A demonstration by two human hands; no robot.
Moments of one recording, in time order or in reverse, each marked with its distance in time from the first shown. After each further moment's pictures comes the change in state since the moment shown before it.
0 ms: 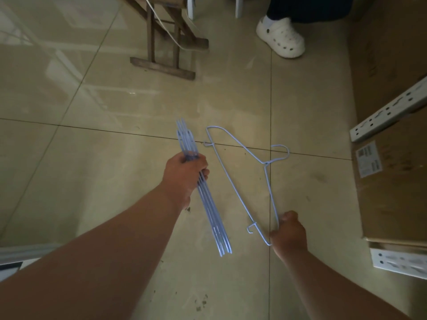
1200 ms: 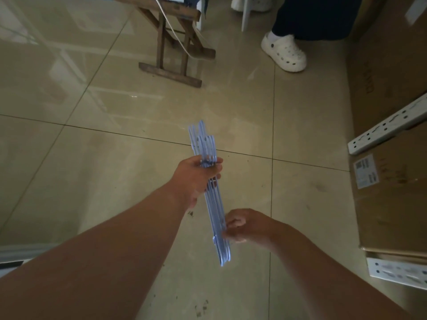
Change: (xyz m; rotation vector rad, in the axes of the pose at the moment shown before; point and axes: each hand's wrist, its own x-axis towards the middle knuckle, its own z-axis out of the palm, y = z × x) left_hand -0.005 0.009 -0.005 0.101 -0.157 -0.022; right_hand -0.044 -0.115 -0.037 0.155 -0.896 -0.343
